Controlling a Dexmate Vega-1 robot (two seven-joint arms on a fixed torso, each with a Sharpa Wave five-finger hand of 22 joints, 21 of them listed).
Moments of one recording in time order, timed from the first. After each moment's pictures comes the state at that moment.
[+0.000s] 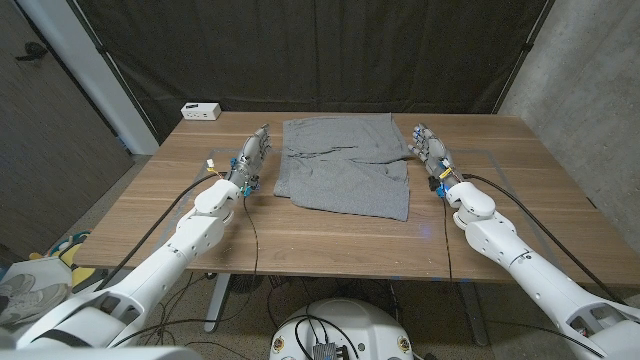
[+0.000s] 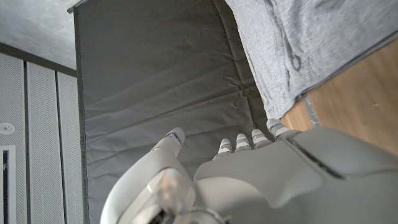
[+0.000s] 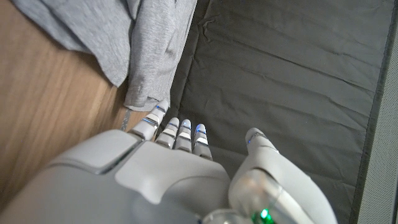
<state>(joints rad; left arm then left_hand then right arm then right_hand) 0.78 0.51 0.40 -1.24 -0.62 -0.28 -0.09 0.17 0.14 0.56 0.15 0.27 -0.17 -0.06 0.16 0.17 -0.17 -0.03 0.17 0.17 -0.17 -0.01 0.17 0.17 -0.17 0.05 0.26 0.20 -0.89 -0.53 -0.37 -1.36 0.63 0.28 -0.02 0.23 0.14 0.30 0.08 0.23 0.07 0.00 0.18 0.18 0.08 0.03 0.19 0.19 0.04 -0.02 0.19 0.19 0.21 0.02 0.20 0.17</state>
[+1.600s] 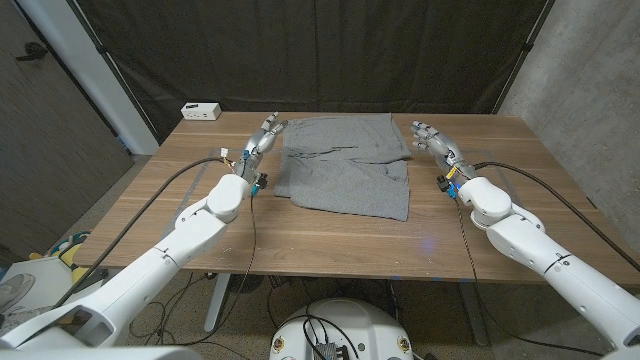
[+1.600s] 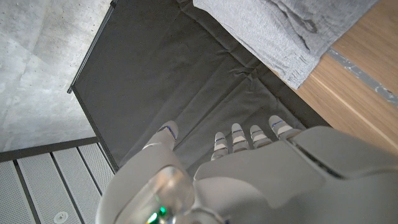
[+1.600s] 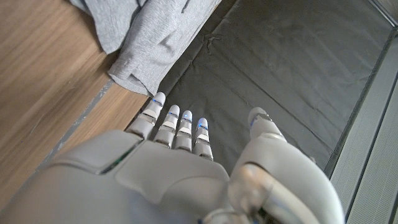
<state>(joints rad) 0.90 0.65 0.44 -1.65 -0.20 -0.10 0.31 0.24 0.10 0.54 0.01 0.23 -0.06 -0.11 0.20 0.17 -0.04 -0.04 0.24 0.18 -0.14 0.02 0.19 0.17 -0.17 0.10 0.26 0.20 -0.97 -0.72 -0.36 -1.63 0.40 0.16 -0.15 0.40 0.10 0.37 -0.09 0.21 0.13 -0.02 0.19 0.18 0.19 0.07 0.21 0.19 0.18 0.05 0.21 0.18 0.25 0.11 0.20 0.18</state>
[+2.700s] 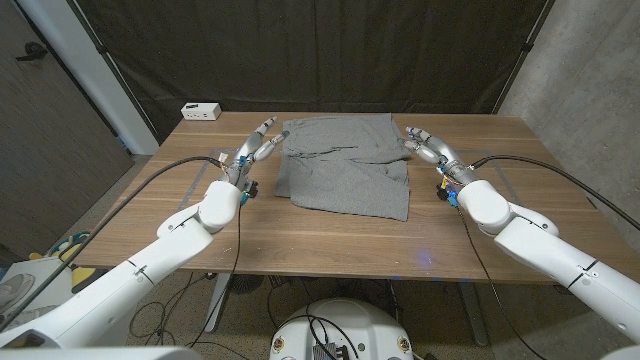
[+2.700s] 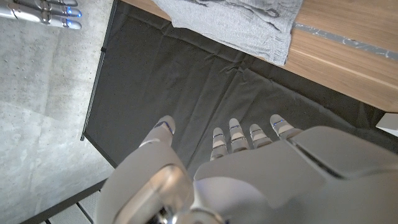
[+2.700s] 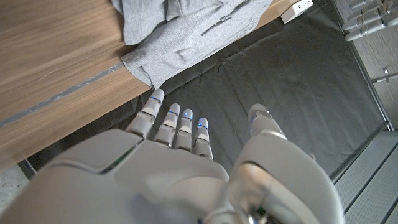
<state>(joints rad) 1.03 0.79 0.41 -1.88 0.01 0.09 0.40 0.28 0.10 0.54 -0.03 0.21 0.00 -0.10 0.20 0.17 0.03 -0.04 0.24 0.18 -0.12 0.02 0.19 0.17 -0.16 0.11 0.25 0.20 -1.08 -0.87 -0.37 -1.94 0.13 -0.12 -0.29 0.43 0.11 0.38 -0.11 0.20 0.14 -0.03 0.19 0.18 0.21 0.06 0.21 0.19 0.19 0.05 0.21 0.19 0.25 0.12 0.20 0.18</state>
